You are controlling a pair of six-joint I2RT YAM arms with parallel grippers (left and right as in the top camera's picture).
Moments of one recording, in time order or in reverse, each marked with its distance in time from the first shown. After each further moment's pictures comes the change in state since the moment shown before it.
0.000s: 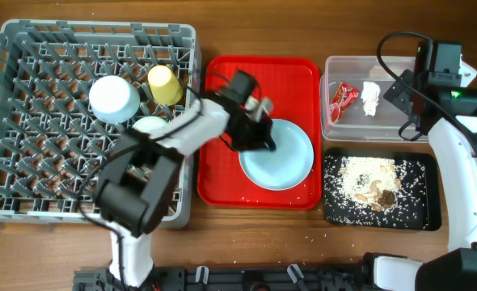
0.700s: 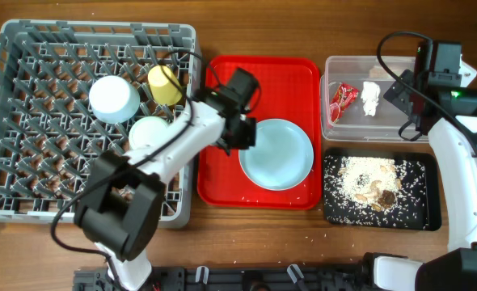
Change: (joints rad) left arm -0.069 -0.126 0.006 -0.217 -0.538 0.004; right arm 0.000 0.000 0.000 0.000 0.000 0.000
